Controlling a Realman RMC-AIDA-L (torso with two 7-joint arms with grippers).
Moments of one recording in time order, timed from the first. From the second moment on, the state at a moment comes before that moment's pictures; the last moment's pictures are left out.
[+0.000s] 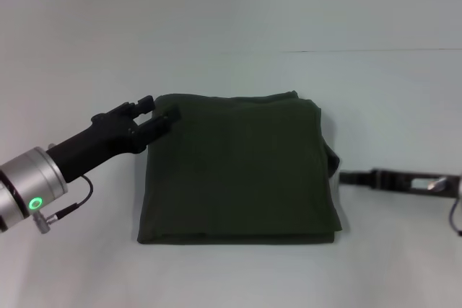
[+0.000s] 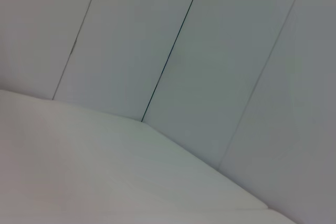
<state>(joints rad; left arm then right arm) -0.49 -2.16 0.58 0.47 1.68 1.31 -1.29 0.53 1.99 -0.95 -0.46 -1.83 -1.22 2.01</state>
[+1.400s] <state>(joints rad) -0.49 -2.15 0.59 0.61 1.62 1.38 -1.51 0.48 1.97 -0.62 -0.57 -1.83 -1.59 1.66</state>
